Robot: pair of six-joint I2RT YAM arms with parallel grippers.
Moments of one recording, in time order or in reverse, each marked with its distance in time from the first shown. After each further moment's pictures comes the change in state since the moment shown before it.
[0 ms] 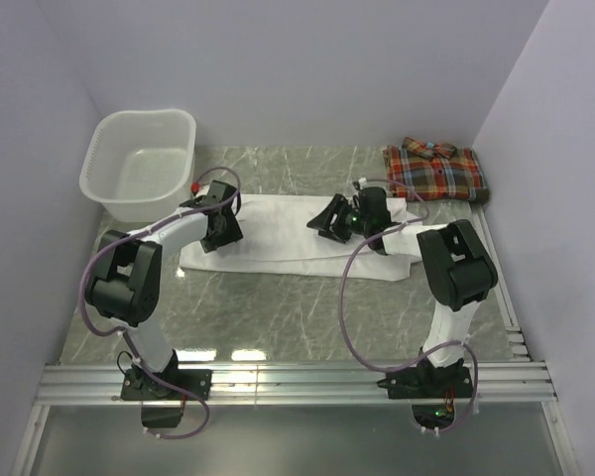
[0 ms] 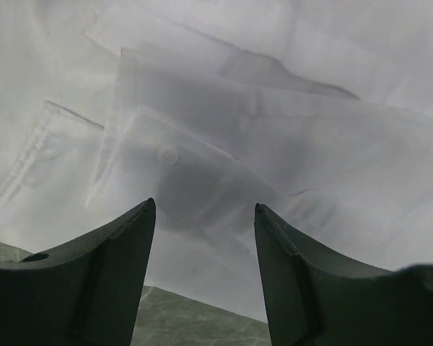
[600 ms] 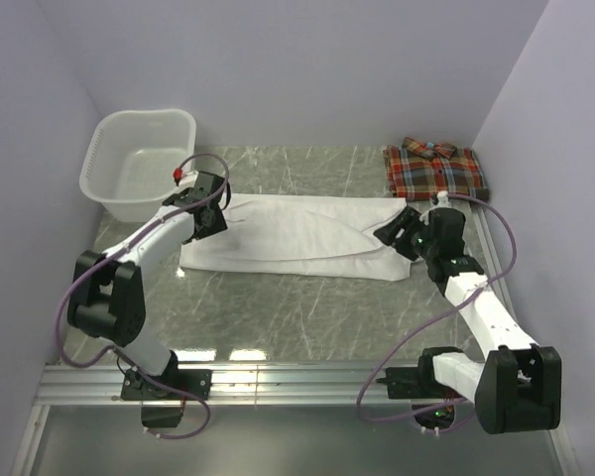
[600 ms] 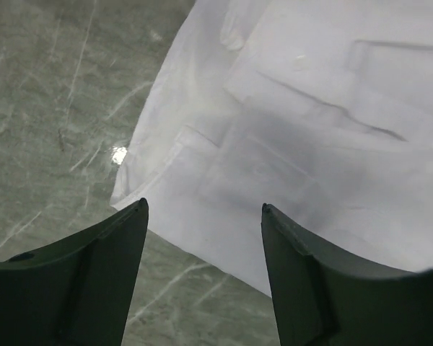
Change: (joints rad) left arm 0.026 -0.113 0.018 -0.139 -0.214 0.060; right arm -0.317 -0.771 -0.344 -0.478 0.187 -0.223
